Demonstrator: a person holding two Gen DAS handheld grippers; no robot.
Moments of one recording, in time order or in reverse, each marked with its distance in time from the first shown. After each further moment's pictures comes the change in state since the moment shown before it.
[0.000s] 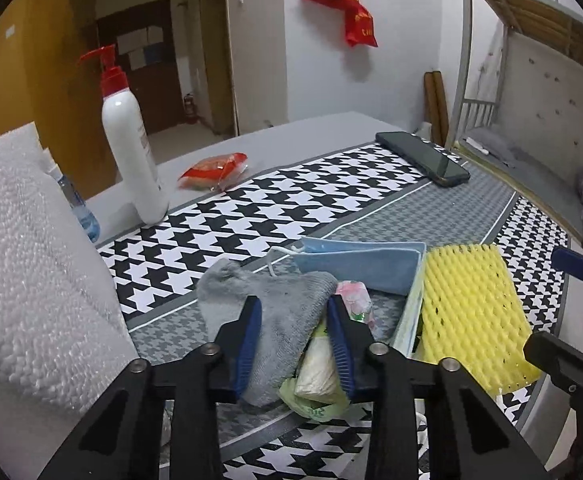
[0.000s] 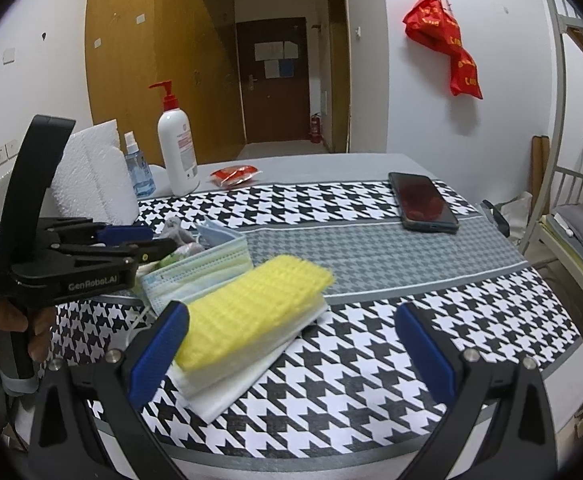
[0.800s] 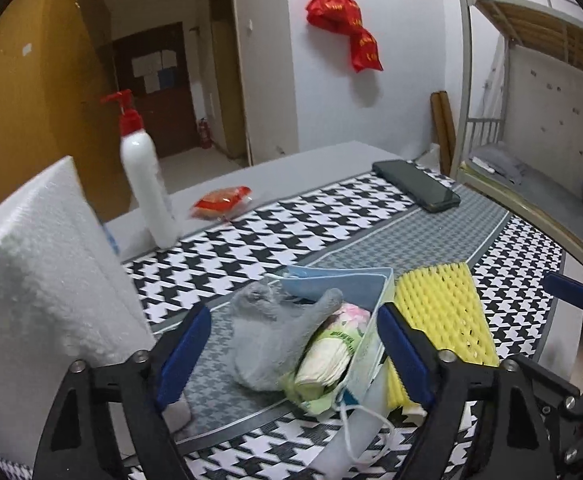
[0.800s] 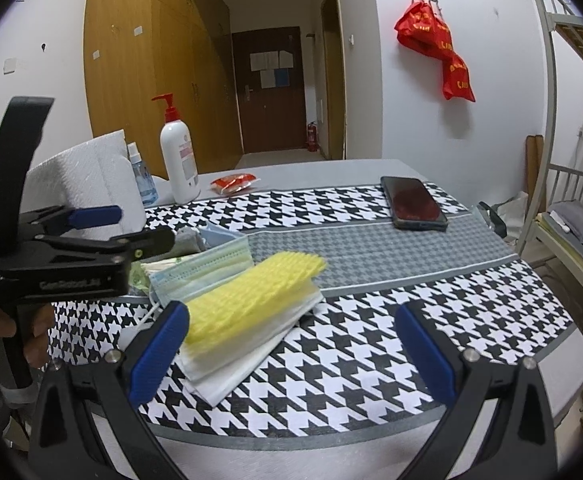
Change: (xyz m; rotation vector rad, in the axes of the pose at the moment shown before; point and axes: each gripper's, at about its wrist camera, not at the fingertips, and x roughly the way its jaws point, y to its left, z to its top) left arm -0.026 -0.025 0.003 0.012 -0.087 0.053; right arm -0.018 -0.003 -0.008 0.028 -0.038 -0.005
